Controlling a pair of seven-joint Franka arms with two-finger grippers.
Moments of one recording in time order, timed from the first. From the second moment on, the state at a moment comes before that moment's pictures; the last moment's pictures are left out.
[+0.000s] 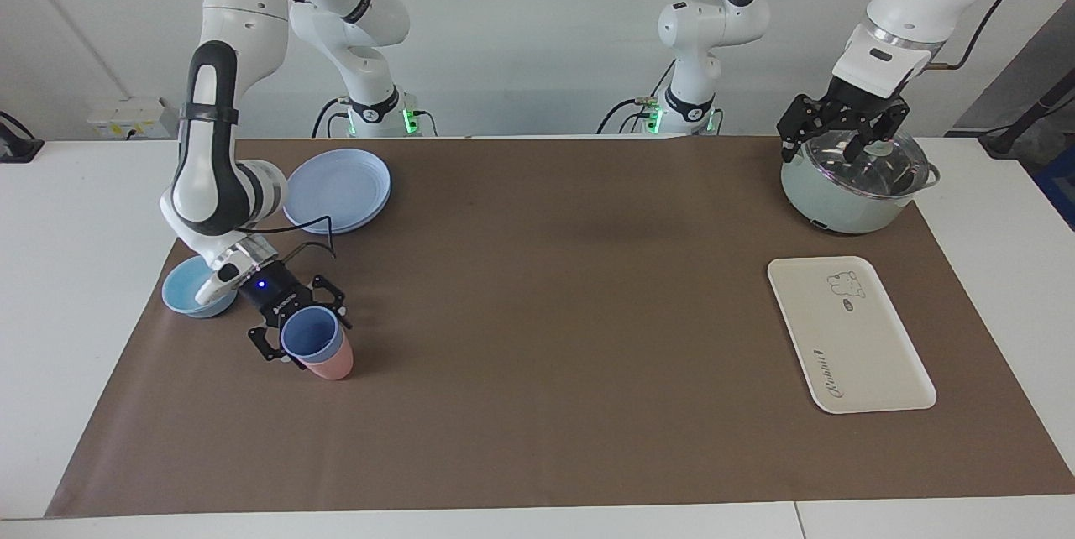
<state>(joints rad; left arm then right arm) 0.08 -0.03 -0.18 -1.57 -0.03 1.57 -0.04 -0.04 0.39 -0.10 -2.00 1.59 2.34 -2.01</state>
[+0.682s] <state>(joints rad) 0.08 -0.03 -0.18 -1.57 -0.03 1.57 -0.04 0.06 0.36 -0.09 -1.95 1.65 2.54 -1.94</state>
